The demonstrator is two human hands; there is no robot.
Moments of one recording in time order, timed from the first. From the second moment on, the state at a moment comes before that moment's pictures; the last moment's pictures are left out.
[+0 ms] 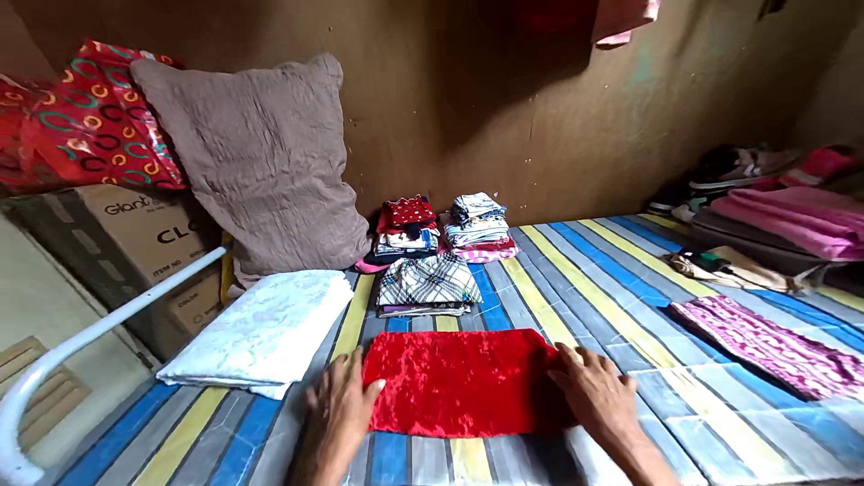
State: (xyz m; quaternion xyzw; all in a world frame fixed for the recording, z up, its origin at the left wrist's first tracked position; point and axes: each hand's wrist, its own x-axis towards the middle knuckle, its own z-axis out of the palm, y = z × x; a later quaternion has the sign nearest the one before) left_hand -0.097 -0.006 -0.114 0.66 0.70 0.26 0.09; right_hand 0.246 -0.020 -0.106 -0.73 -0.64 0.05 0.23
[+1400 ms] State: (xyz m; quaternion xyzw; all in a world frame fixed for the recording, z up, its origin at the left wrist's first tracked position) left_hand -0.112 0.101 -0.088 0.68 0.55 0.14 0.46; right_hand 0.268 0.067 -0.085 -0.53 -0.68 0.48 0.15
